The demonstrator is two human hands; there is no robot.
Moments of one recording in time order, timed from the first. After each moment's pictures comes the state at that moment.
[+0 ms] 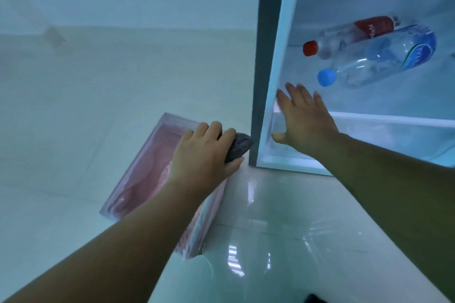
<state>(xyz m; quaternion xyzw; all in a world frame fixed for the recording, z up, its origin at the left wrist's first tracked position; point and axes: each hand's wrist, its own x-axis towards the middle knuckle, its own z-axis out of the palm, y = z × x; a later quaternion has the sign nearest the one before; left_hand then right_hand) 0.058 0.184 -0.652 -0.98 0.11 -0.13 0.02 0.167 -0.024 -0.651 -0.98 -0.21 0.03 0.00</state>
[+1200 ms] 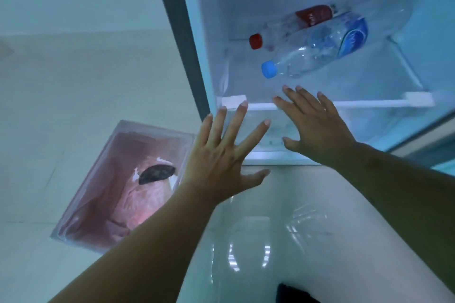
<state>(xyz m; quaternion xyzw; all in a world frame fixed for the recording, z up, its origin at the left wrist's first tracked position) 0.077 0.085 -0.673 -0.96 0.22 -0.19 0.00 0.148 -0.137 -0.667 -0.97 -0.23 -0.02 0.01</state>
